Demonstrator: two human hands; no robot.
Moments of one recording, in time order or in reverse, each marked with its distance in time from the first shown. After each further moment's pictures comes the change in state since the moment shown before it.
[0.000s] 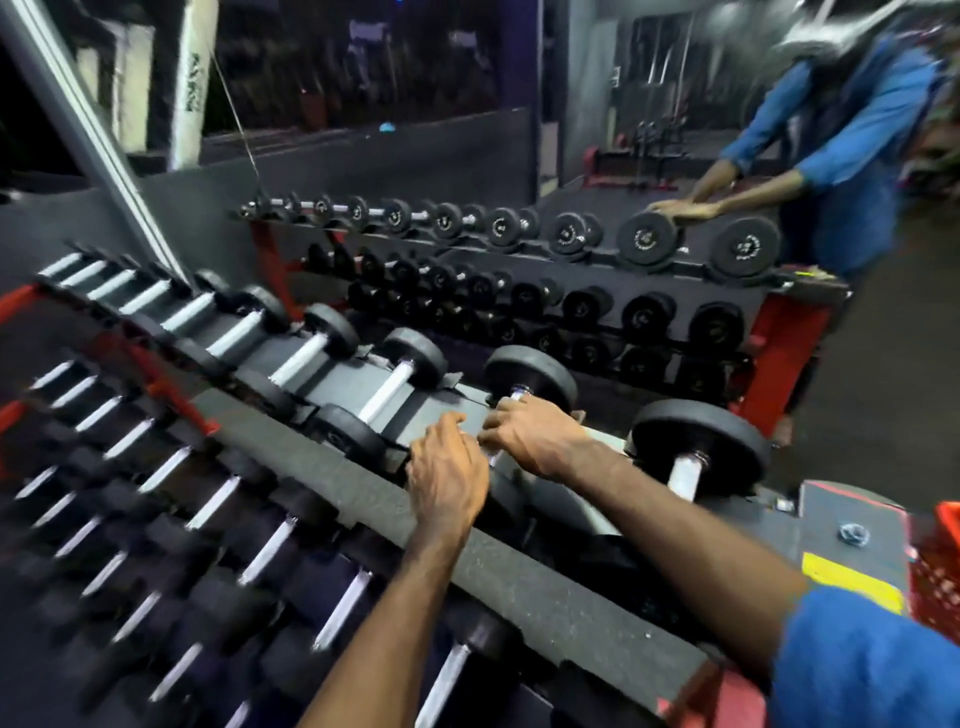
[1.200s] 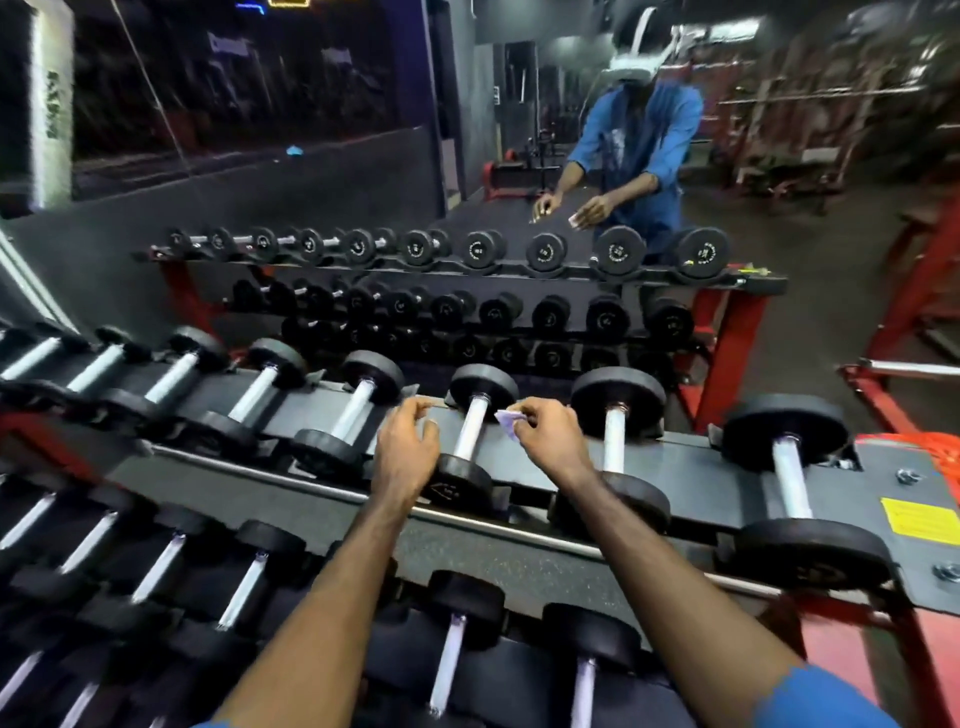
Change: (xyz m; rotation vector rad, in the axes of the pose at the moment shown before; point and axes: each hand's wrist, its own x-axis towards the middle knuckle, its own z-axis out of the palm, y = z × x) left_hand 0.192 -0.178 -0.132 -0.306 -0.169 0.206; right_hand 0.157 -0.114 -0.051 0.961 0.476 1.064
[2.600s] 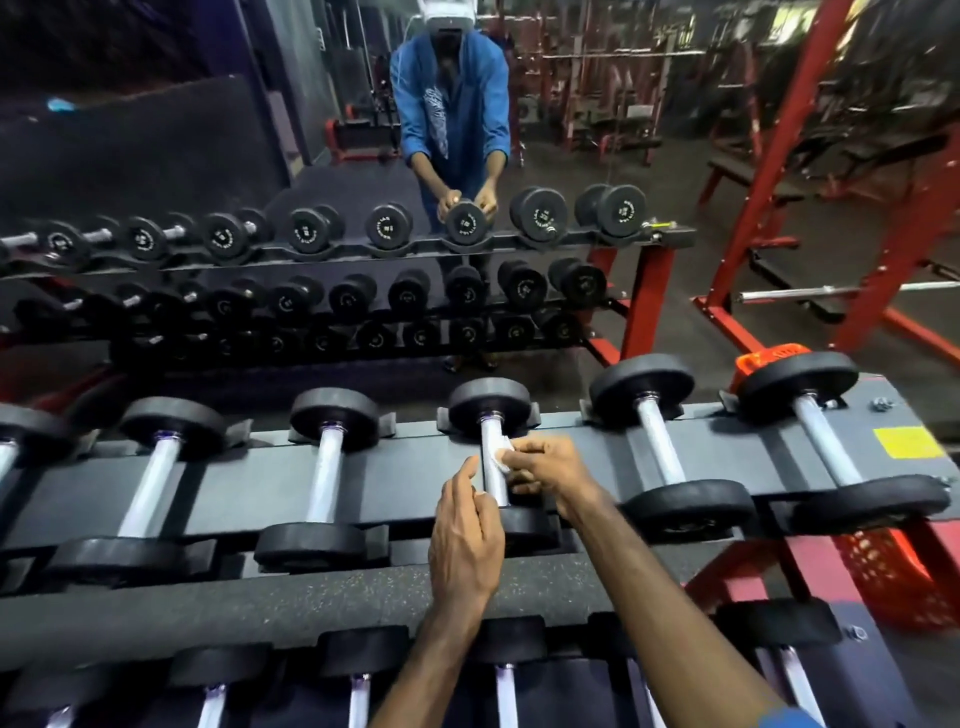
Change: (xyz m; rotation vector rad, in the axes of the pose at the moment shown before) left_hand 0.014 -0.073 0.037 -0.155 -0.326 0.098; right_hand 0.050 0.014 0.113 0.640 0.048 0.653
